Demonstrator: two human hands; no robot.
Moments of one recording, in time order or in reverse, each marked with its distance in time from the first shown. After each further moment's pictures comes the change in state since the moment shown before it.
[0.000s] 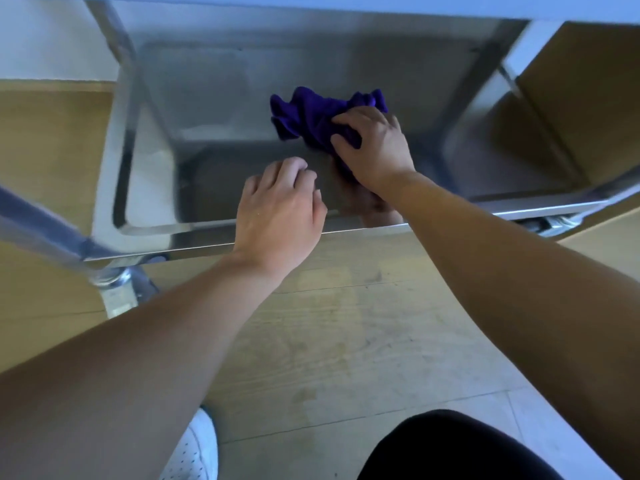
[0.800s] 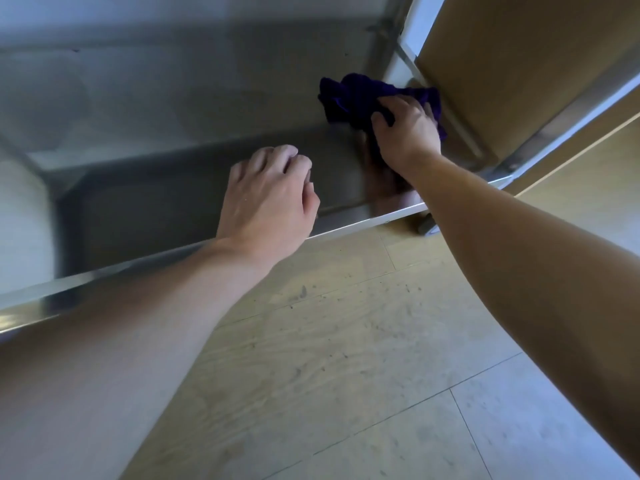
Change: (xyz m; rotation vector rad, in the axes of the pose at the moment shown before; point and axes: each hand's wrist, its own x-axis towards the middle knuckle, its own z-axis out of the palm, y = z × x) left_hand 0.069 0.098 0.050 -0.106 -0.066 0.179; right_hand -0.008 0.171 -0.062 -0.042 0.117 0.476
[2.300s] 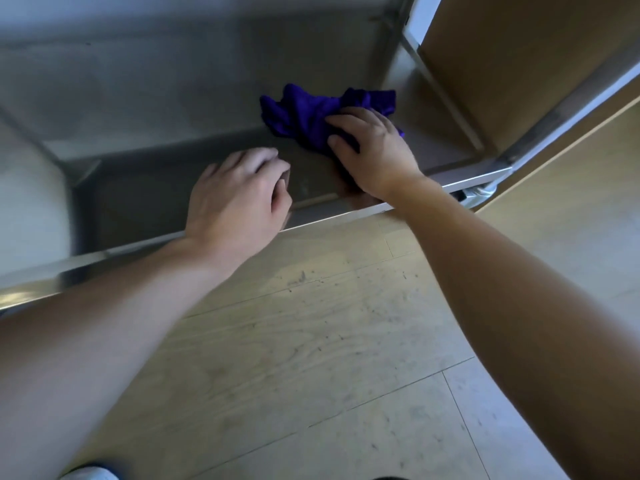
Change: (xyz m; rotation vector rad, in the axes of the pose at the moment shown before) left_hand -0.025 -0.018 -0.015 0.032 0.068 0.045; right_hand -0.057 -0.023 -0.001 -0.007 -0.132 -0.352
